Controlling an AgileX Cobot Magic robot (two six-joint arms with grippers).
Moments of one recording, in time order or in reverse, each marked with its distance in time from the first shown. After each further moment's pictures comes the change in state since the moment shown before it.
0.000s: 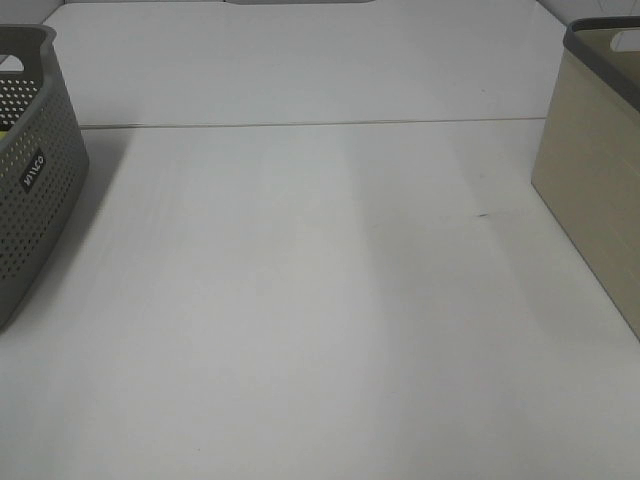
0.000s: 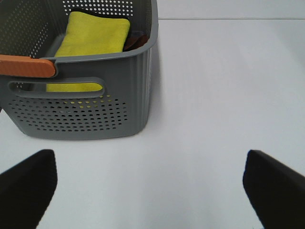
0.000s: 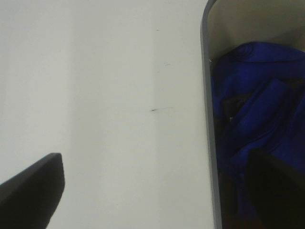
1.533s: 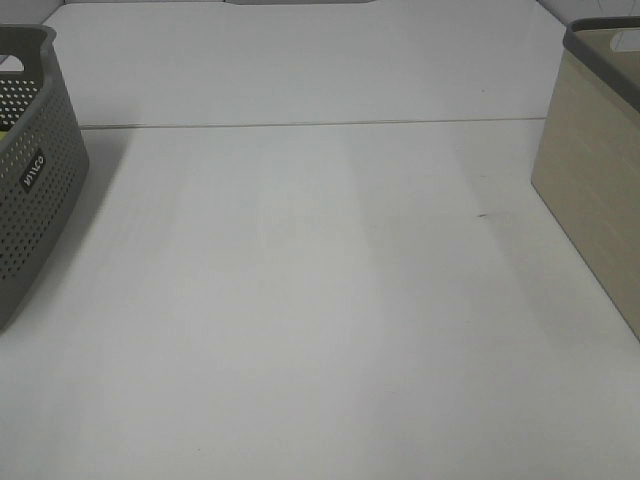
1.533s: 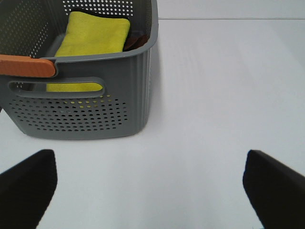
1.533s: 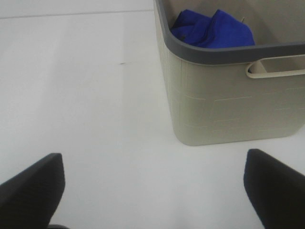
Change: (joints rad) left arm 0.000 0.000 0.000 0.000 0.000 0.000; right arm 0.002 -1.728 1.330 -0.137 -0.173 0.025
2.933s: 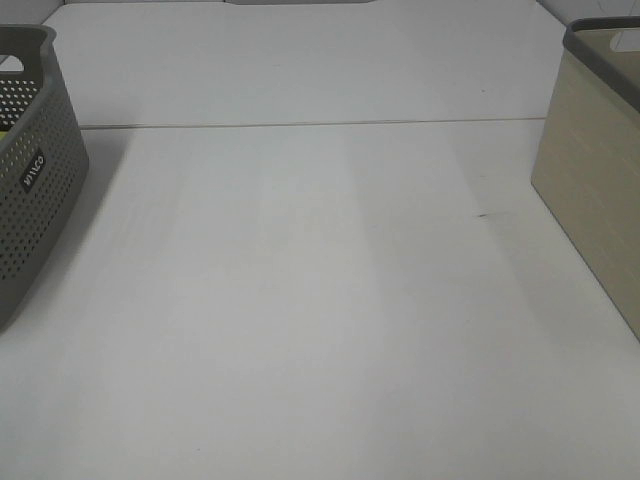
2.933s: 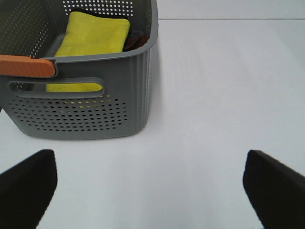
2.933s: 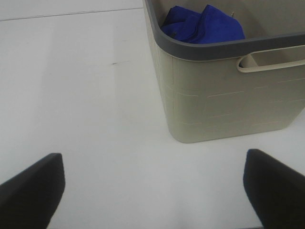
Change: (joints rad) left arm 0.000 0.000 0.000 0.000 0.000 0.000; right arm -0.056 0.000 0.002 0.015 0.000 0.000
